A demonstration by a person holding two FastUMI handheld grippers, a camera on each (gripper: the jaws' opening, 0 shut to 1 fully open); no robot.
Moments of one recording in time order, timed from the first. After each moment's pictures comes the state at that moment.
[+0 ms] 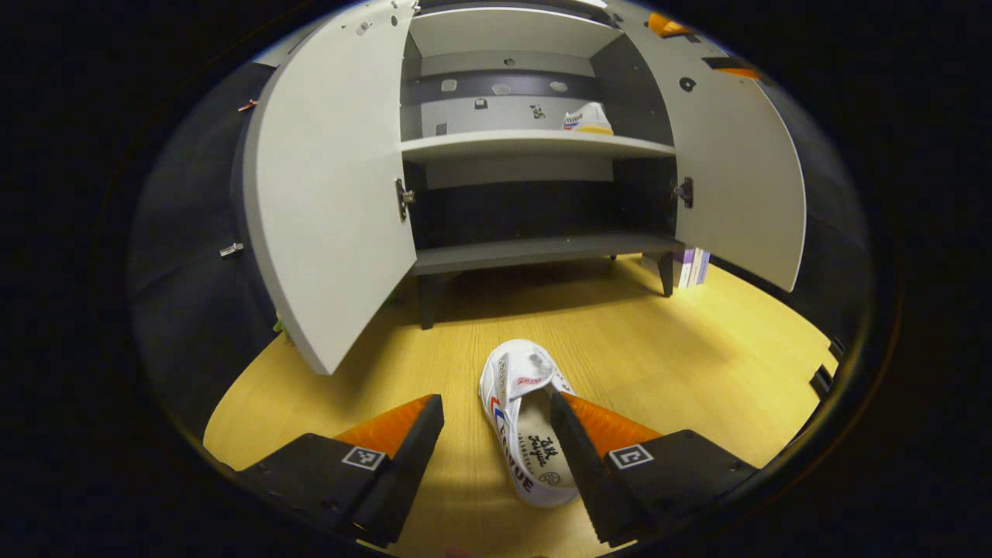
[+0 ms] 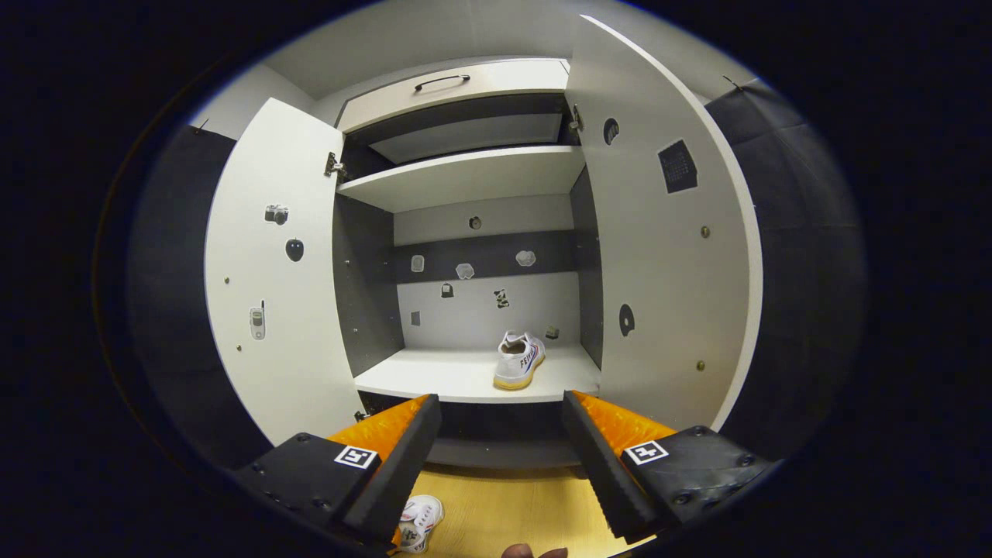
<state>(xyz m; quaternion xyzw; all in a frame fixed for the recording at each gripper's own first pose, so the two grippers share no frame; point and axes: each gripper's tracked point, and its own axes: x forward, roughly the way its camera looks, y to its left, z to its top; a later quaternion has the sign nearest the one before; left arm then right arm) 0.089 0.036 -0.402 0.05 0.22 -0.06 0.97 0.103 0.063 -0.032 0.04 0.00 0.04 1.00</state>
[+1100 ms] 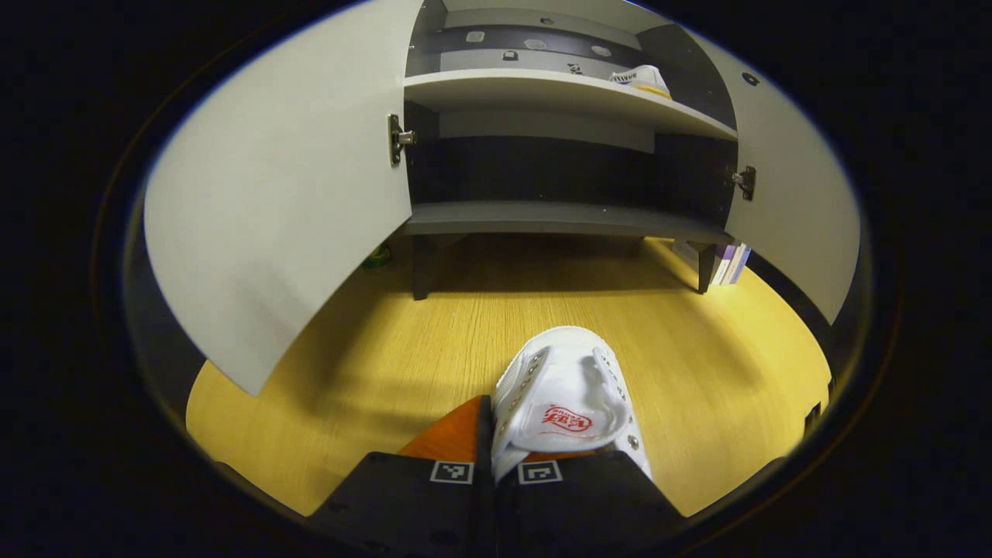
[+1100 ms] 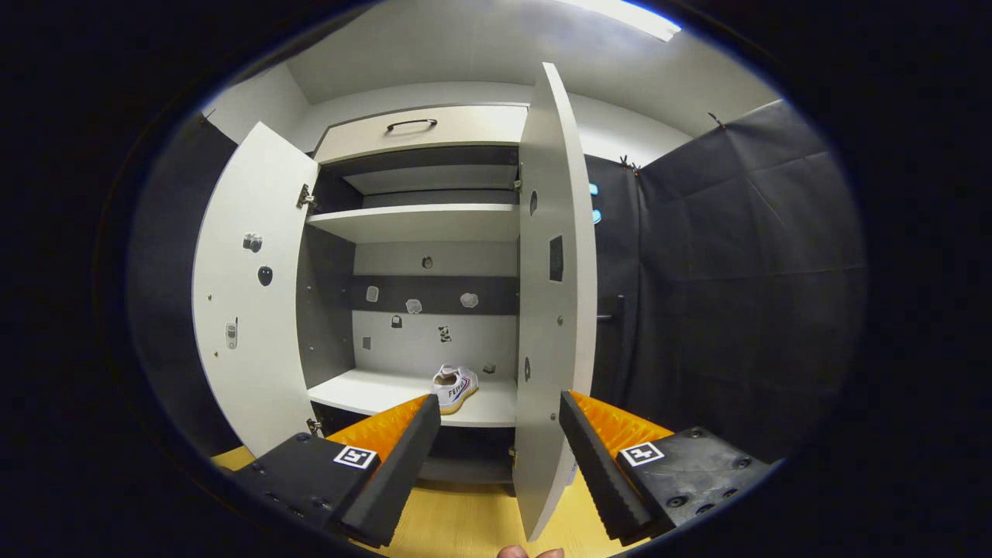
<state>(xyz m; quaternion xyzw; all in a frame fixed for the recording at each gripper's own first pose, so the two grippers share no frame) 0.134 0.034 -0.407 -0.01 0.30 -0.02 0.95 0.056 -0.019 0.031 0.01 -0.05 -0.02 1.00</state>
